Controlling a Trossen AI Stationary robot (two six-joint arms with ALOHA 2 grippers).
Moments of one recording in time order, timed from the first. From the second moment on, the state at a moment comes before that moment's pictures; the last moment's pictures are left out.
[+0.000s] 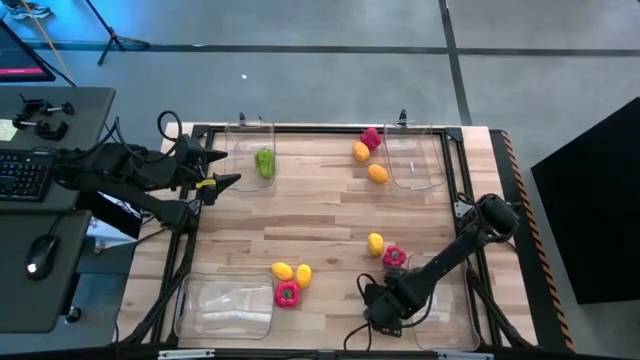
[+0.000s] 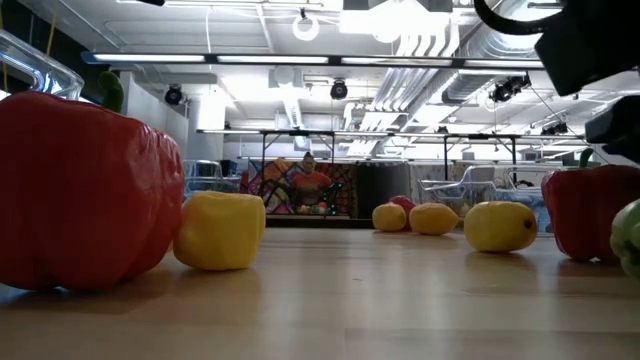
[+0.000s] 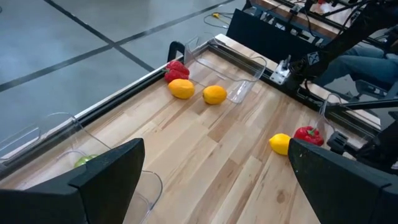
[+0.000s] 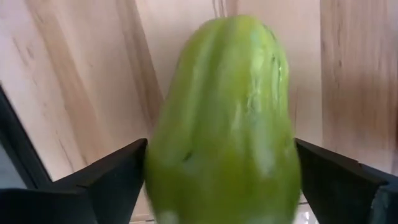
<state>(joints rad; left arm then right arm) -0.24 0.79 1.21 -0.98 -0.64 -0.62 0.68 1.94 1.30 -0.84 -0.06 0.88</state>
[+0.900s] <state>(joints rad) -0.24 0.80 1.21 -0.98 -0.67 -0.62 0.04 1.86 1.62 -0.51 0.31 0.20</state>
